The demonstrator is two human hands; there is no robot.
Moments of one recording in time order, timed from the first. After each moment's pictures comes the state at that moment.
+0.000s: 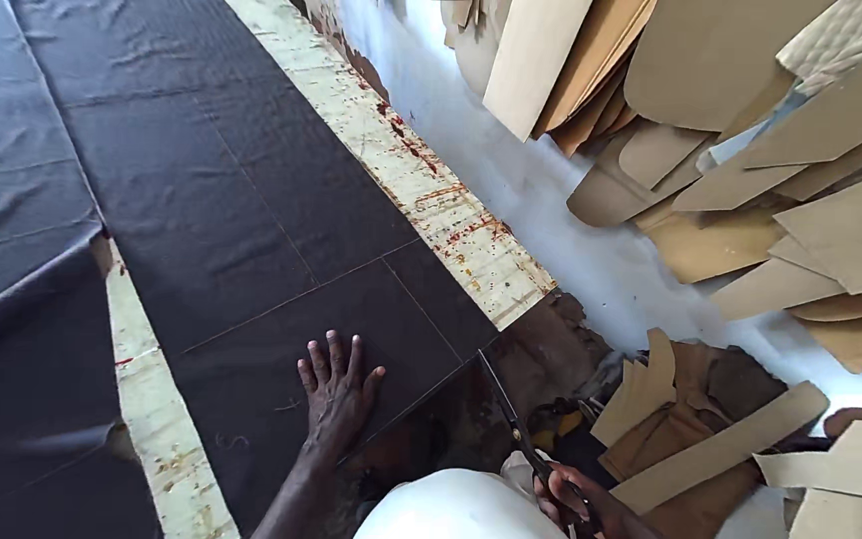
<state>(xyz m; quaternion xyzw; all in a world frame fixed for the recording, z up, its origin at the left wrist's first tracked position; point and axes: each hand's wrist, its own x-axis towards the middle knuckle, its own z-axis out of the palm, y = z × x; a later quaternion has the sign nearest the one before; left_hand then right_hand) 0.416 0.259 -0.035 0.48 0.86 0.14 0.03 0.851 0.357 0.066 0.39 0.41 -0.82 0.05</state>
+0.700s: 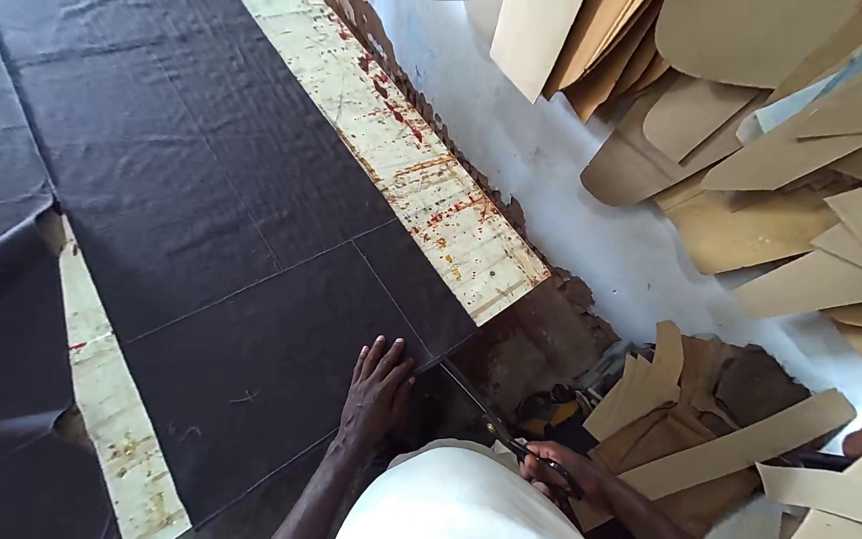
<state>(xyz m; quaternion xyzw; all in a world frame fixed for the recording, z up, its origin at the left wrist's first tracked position) 0.512 0.308 -0.040 0.60 0.74 0.30 0.06 0.866 0.445 0.057 0.36 0.44 -0.80 0.20</state>
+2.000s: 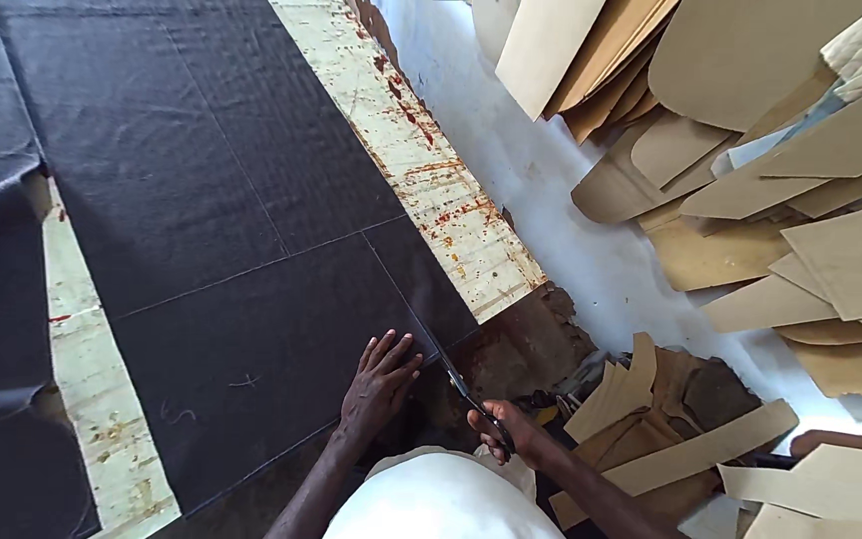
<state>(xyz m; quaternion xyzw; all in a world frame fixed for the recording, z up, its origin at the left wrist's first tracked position) 0.508 0.300 -0.049 0.62 0.69 0.35 0.07 0.768 0.428 0.047 0.45 0.49 -0.74 0.16</state>
